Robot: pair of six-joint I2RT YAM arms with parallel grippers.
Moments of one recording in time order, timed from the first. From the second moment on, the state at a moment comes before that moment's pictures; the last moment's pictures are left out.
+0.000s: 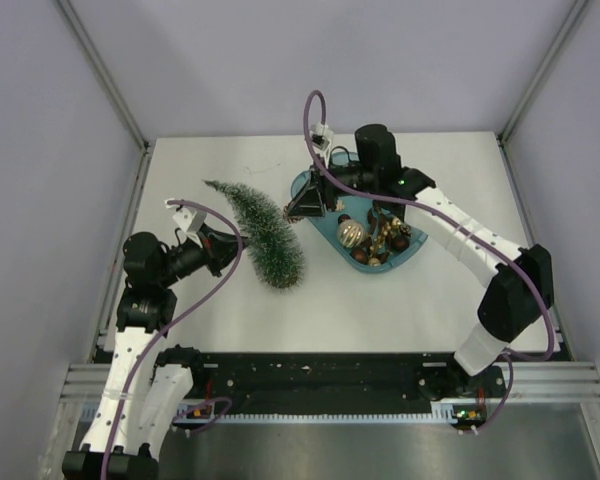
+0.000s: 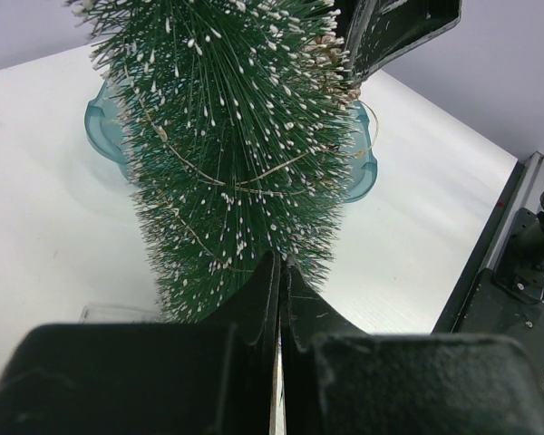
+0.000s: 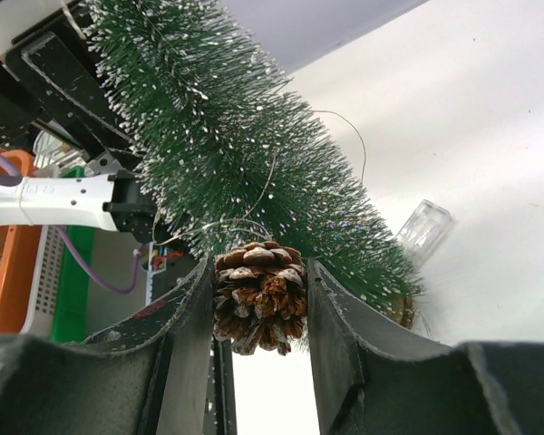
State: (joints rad) left arm -0.04 0.64 0.63 -0.05 0.87 -0.18; right arm 0.62 1.64 1.51 -0.21 -0.91 0.20
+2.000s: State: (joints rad) left arm -0.04 0.59 0.87 -0.38 0.79 -0.09; right arm 0.66 1.57 1.34 -0.07 -0.67 0.21
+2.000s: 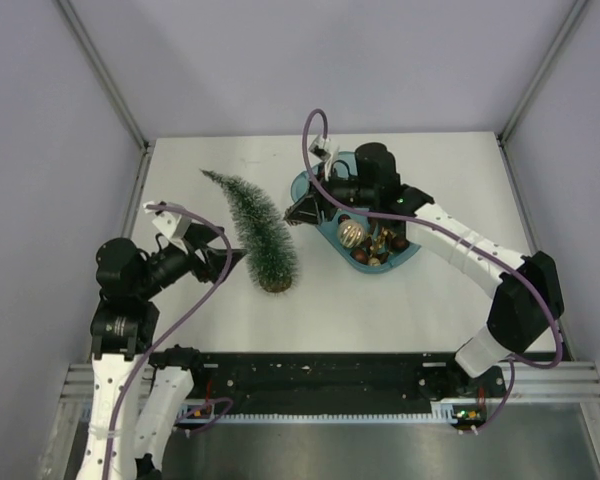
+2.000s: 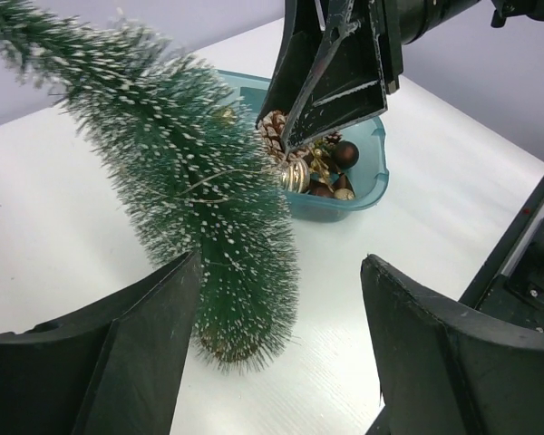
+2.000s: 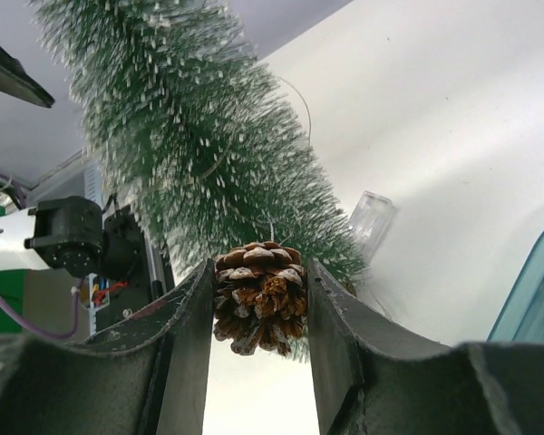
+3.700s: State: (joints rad) left arm -0.03 0.82 0.68 -0.01 0.75 -0.17; right arm 0.66 1.55 1.41 -0.16 -0.72 0.13
